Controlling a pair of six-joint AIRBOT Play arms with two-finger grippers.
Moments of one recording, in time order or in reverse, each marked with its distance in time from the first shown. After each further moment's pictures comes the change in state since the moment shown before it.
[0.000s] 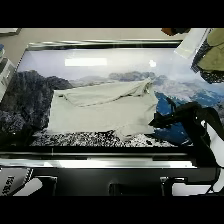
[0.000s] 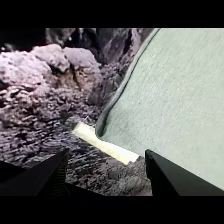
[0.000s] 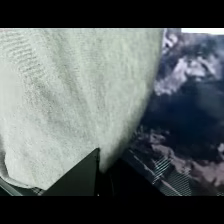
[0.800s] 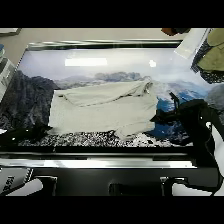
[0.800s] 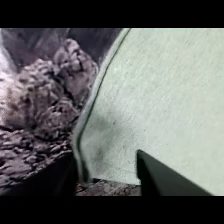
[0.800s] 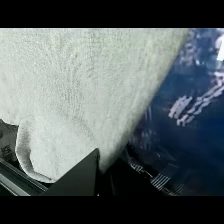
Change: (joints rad) left arm -0.157 -0.129 -0.037 -0.097 0.162 0.060; right arm 0.000 0.105 0.000 0.016 -0.005 0.000
